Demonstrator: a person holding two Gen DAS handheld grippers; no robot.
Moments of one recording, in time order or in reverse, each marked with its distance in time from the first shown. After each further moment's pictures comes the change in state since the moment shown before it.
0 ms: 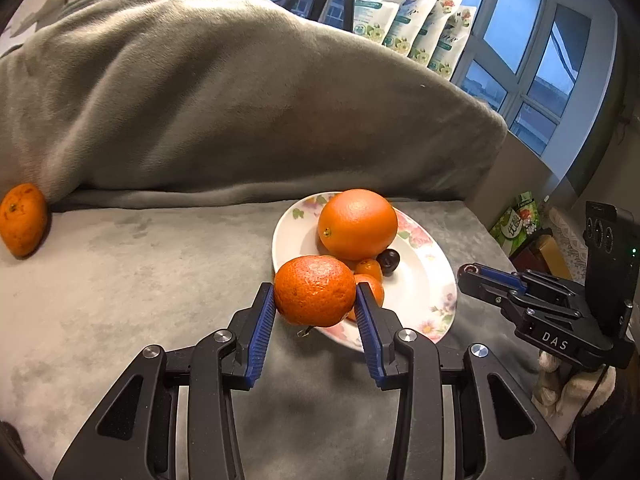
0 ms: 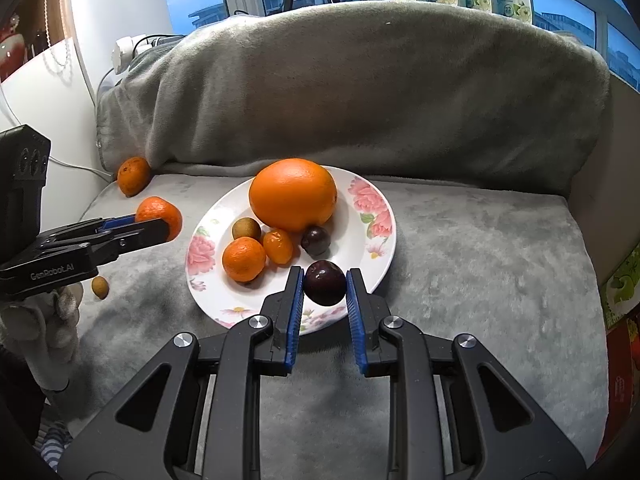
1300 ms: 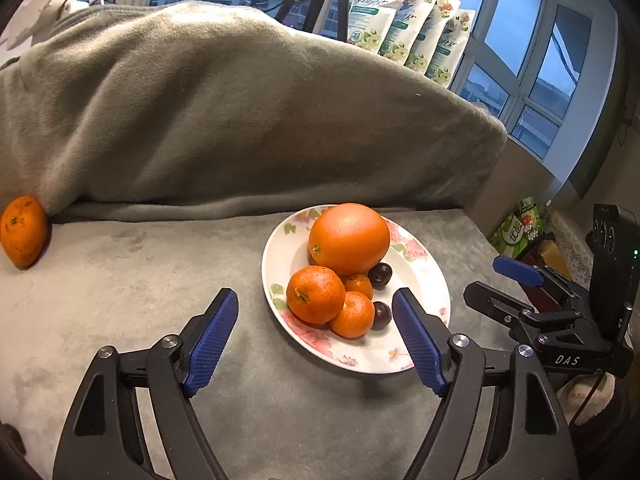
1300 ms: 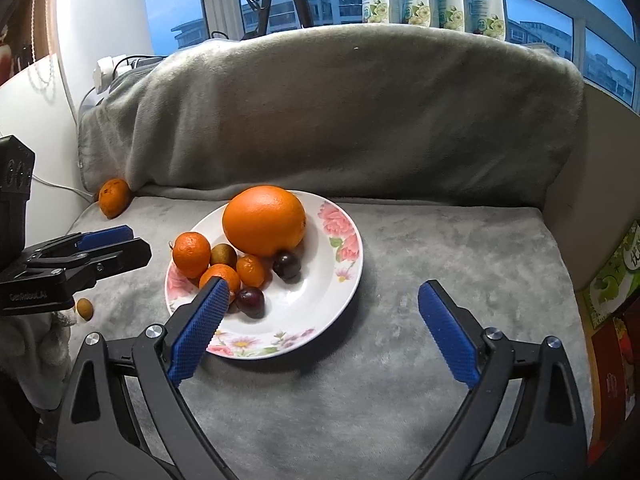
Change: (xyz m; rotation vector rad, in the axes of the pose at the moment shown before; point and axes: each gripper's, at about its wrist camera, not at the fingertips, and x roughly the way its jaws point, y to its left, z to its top) left arm -0.003 -0.011 0.010 0.005 -0.021 0.018; right arm -0.010 -0.009 0.008 0.024 -0.067 -0.083
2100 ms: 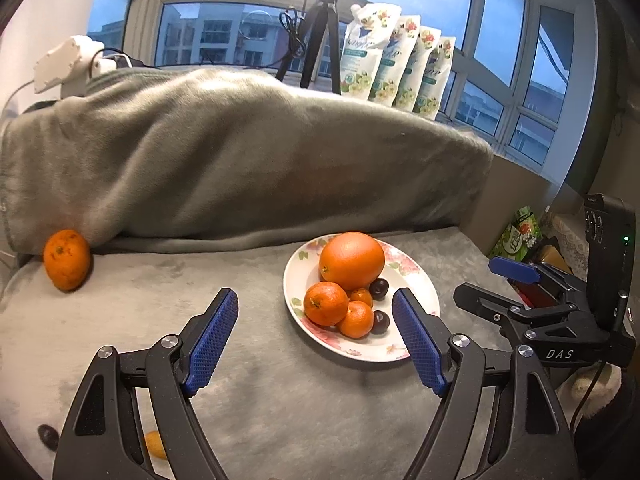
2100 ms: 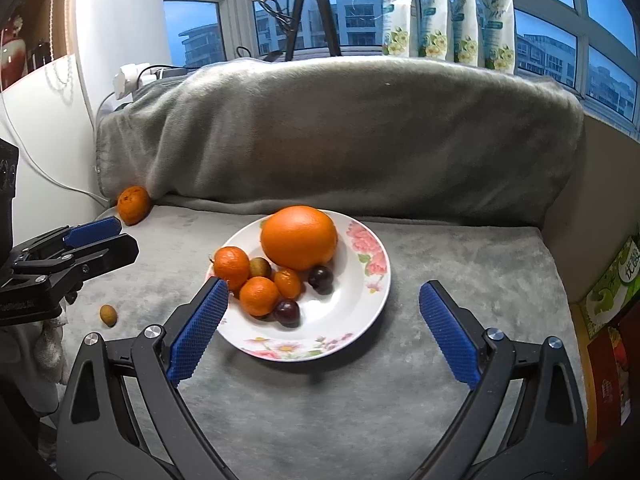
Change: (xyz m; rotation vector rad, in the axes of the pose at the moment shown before) left arm -0.055 -0.004 -0.002 0.053 -0.114 0.043; right arm -0.027 0.030 0.007 -0.038 -0.046 0.007
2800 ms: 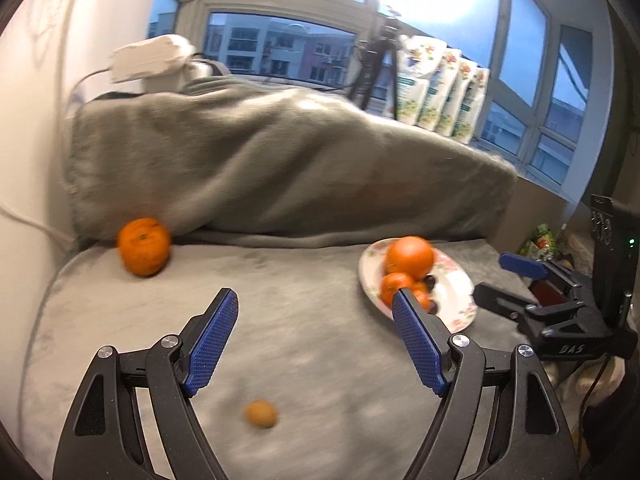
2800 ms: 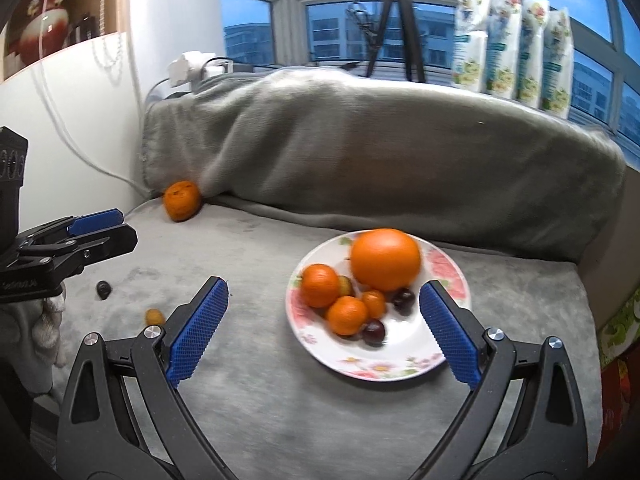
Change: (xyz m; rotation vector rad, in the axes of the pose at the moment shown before) left arm -0.059 0.068 -0.015 -0.062 -0.041 0.094; right arm 0.000 0.077 0.008 -0.116 -0.028 0.091
